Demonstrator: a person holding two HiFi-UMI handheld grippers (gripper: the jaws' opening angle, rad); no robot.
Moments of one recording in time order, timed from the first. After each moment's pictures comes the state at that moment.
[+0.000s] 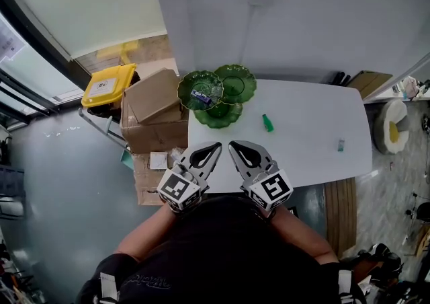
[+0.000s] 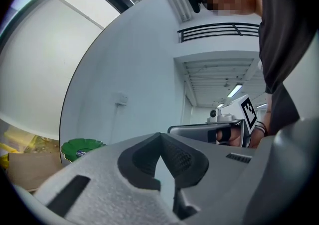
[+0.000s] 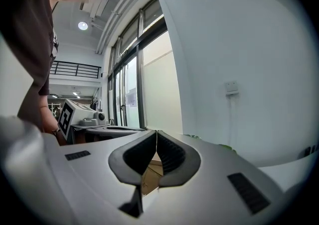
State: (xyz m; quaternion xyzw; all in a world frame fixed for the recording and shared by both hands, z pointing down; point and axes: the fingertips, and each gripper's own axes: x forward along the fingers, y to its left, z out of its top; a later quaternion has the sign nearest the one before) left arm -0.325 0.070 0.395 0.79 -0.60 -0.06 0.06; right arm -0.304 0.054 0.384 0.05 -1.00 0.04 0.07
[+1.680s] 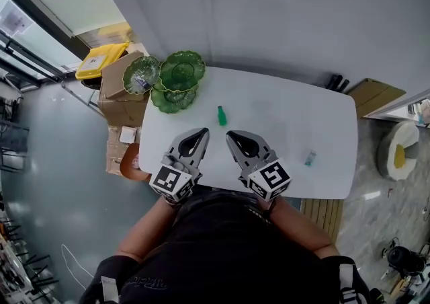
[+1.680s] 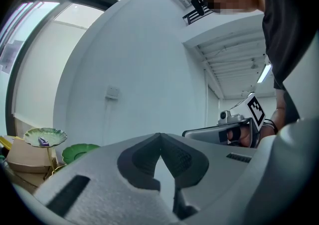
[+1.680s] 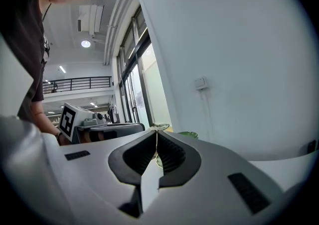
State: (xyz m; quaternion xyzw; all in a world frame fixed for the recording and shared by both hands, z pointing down) left arm -0.142 -0.113 0.403 0.68 -0.73 -0.04 0.07; right arm -0.097 -0.148 0.404 -0.05 -0.99 0.11 0.08
